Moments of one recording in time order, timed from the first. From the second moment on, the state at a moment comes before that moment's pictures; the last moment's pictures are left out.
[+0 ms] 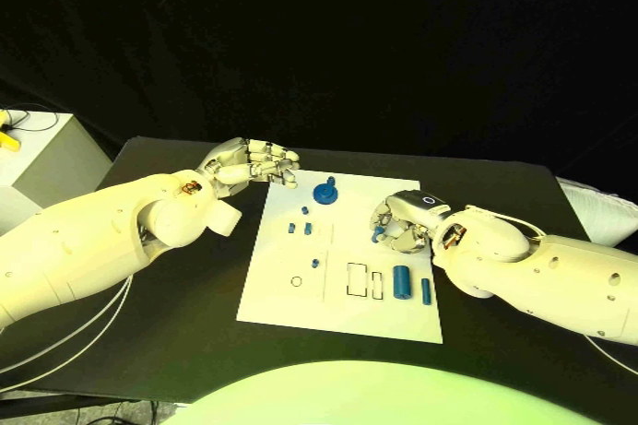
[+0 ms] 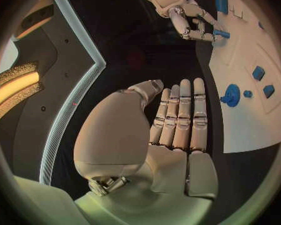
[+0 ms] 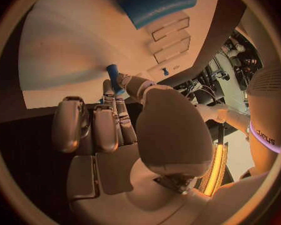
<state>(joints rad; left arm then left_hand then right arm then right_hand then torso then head) 0.92 -0.89 0.24 1.44 -0.32 0.02 0.26 1.42 -0.17 0.48 0.11 0.28 0.89 0.20 0.28 0.33 1.04 0.14 0.25 0.07 1.00 0.10 0.45 0.38 0.18 0.94 0.19 0.40 0.30 1.06 -0.78 -0.12 1.53 -1.61 -0.37 -0.15 1.34 -0.19 0.65 0.01 0.16 1.10 0.12 0.21 0.40 1.20 0.08 0.21 0.12 1.46 -0.02 1.34 1.21 0.08 1.47 0.07 1.18 1.31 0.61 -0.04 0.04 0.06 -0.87</state>
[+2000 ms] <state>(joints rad) 0.91 -0.86 0.24 1.42 -0.31 0.02 0.26 1.41 -0.17 0.48 0.11 0.28 0.89 0.20 0.28 0.33 1.04 0.14 0.25 0.07 1.00 0.10 0.45 0.38 0.18 0.94 0.19 0.40 0.30 0.98 -0.56 -0.13 1.63 -1.72 -0.43 -0.17 1.34 -0.18 0.66 -0.01 0.16 1.09 0.12 0.22 0.40 1.20 0.08 0.21 0.13 1.47 -0.03 1.34 1.21 0.07 1.47 0.07 1.19 1.31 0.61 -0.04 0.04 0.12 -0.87</state>
